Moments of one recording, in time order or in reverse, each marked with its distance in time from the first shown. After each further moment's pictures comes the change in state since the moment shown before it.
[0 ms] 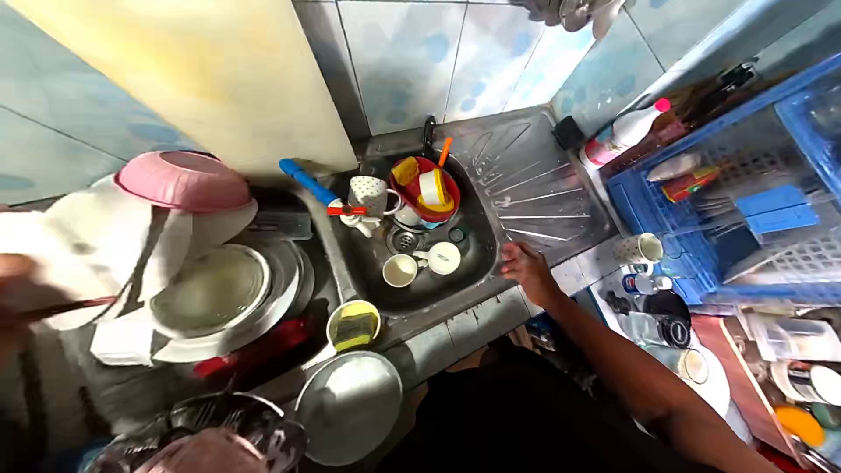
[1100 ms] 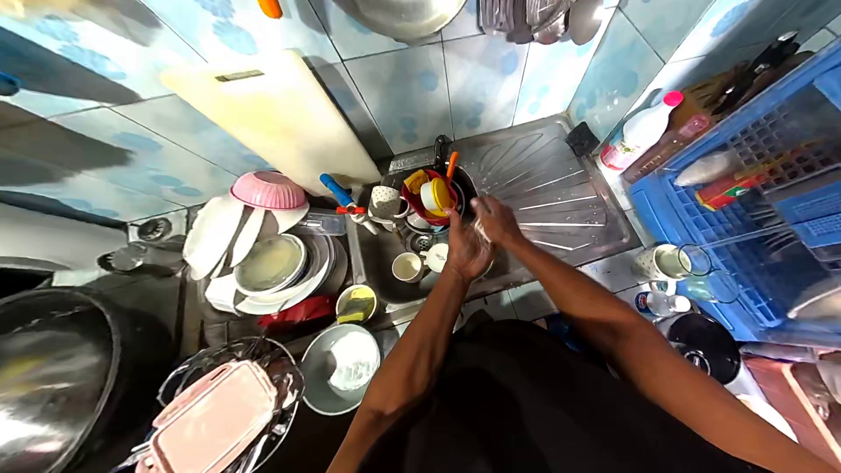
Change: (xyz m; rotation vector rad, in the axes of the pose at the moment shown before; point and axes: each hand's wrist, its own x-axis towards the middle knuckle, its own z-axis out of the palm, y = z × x) left_hand -0.127 -0.007 0.477 -1.038 -0.647 -0.494; right_hand 0.086 -0.078 0.003 -0.734 -0.095 -0.437
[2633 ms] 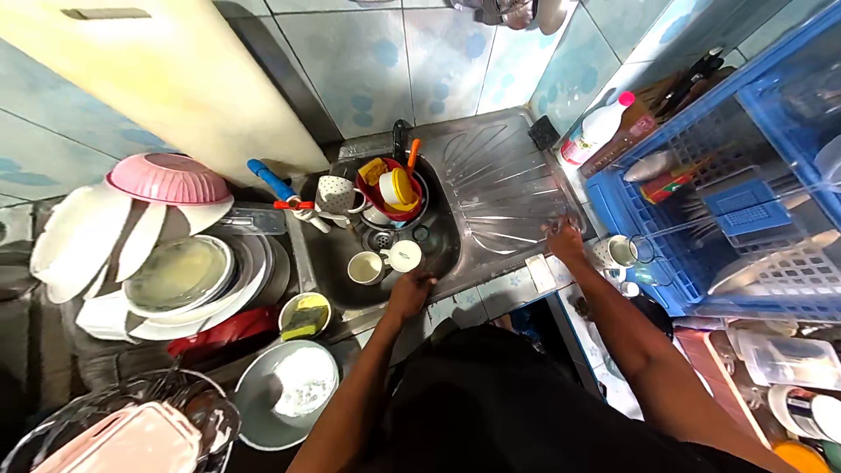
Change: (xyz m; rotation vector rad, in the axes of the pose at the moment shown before) left_hand -0.062 -0.019 -0.123 1.565 0.230 -0.233; right_hand -0.086 0.189 -0.118 -0.436 0.216 0.488
